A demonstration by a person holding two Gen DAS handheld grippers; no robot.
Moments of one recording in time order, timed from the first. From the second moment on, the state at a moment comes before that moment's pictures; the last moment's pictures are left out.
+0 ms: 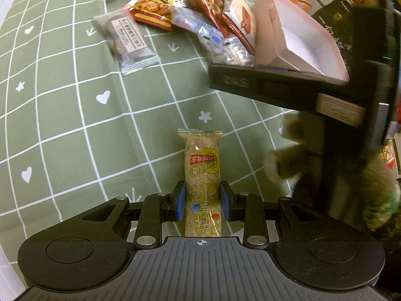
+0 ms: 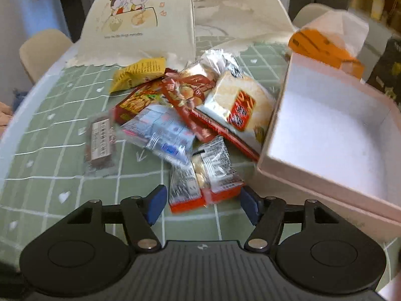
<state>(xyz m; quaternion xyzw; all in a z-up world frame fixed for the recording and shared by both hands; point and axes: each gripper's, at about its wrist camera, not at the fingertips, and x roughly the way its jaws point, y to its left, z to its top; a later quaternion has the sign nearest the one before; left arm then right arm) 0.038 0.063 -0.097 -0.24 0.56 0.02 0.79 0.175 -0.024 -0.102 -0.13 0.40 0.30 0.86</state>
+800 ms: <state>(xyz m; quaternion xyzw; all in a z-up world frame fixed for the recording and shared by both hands) 0.034 0.069 -0.097 -0.25 0.57 0.03 0.78 0.135 -0.089 -0.092 -0.08 0.57 0.21 0.79</state>
